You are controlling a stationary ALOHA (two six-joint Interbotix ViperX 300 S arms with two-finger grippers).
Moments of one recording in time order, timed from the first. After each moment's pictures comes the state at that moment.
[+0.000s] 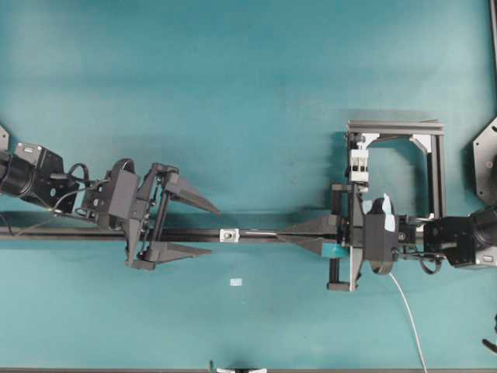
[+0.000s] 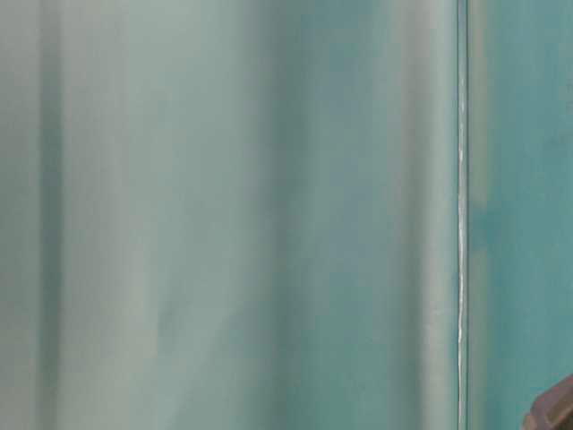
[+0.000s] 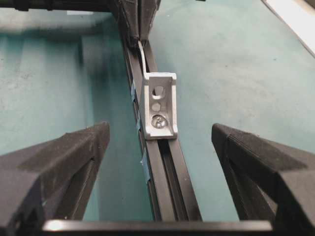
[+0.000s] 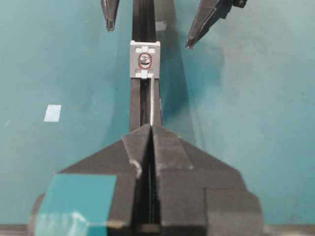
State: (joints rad) left arm -0.27 0.38 0.97 -0.06 -1.21 -0.09; right arm 0.53 0.35 0.94 0.64 -1.15 -0.02
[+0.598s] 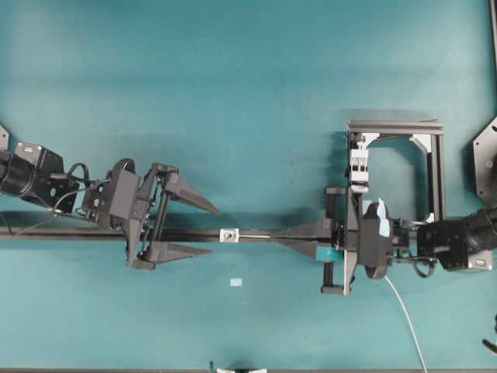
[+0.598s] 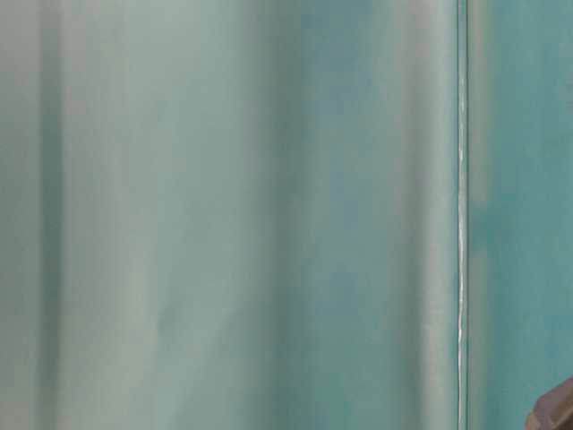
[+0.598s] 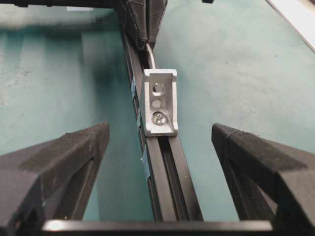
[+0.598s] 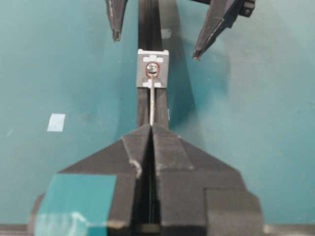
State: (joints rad) left arm -0.27 0.38 0.97 -0.06 -1.20 -0.09; right arm 0.53 0.38 0.91 0.64 -1.16 -0.04
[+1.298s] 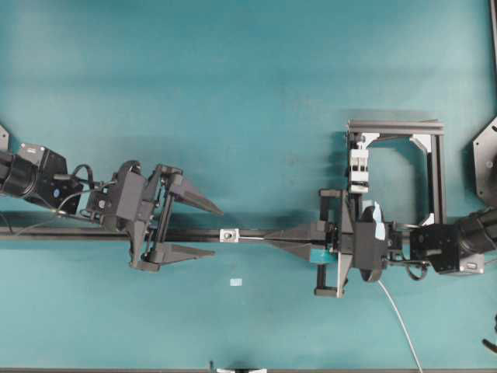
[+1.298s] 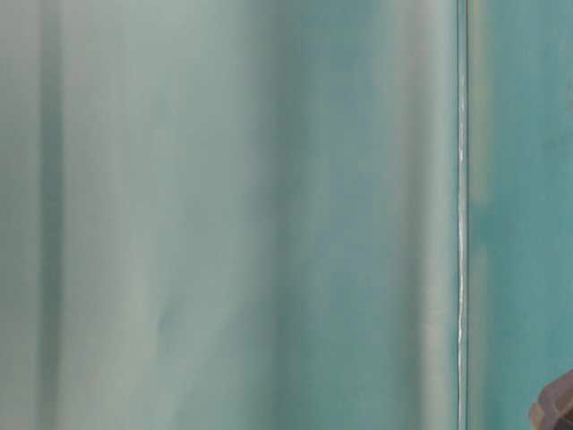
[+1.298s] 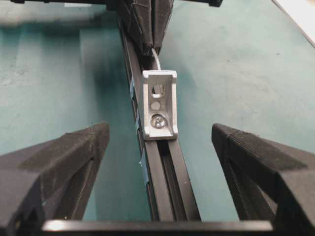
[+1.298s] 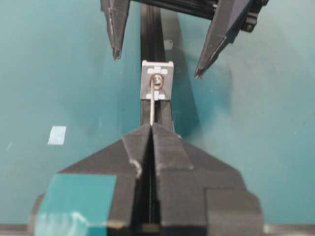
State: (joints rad) left arm -0.27 0.38 0.95 -0.06 -1.16 -0.09; right arm 0.52 0.41 0.87 0.64 -1.17 -0.04
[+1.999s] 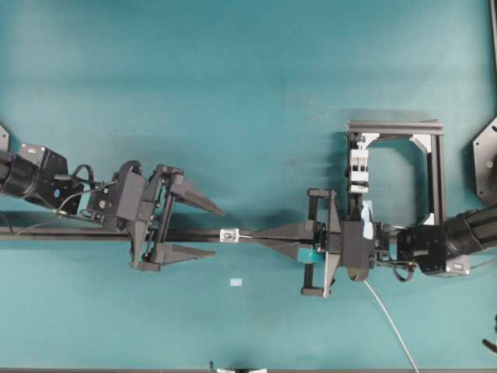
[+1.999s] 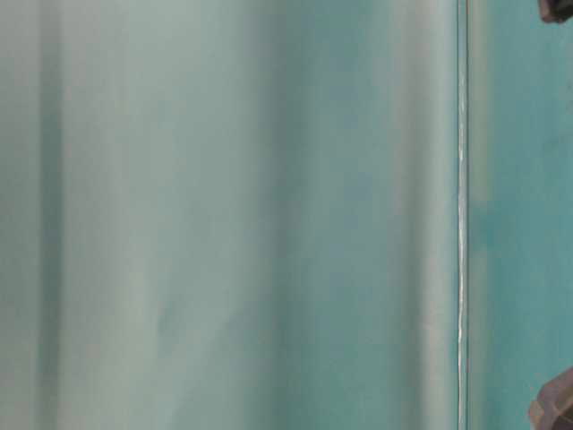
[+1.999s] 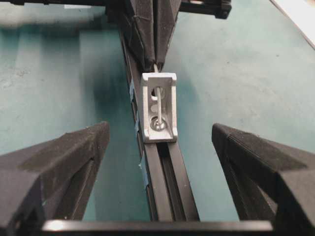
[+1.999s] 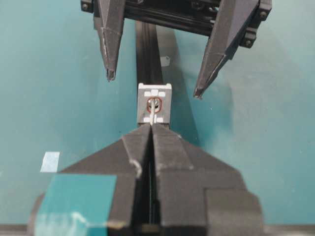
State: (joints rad) left arm -0.27 0.38 0.95 -0.06 -1.16 -0.09; right arm 0.49 0.44 0.81 0.64 -1.16 -0.04
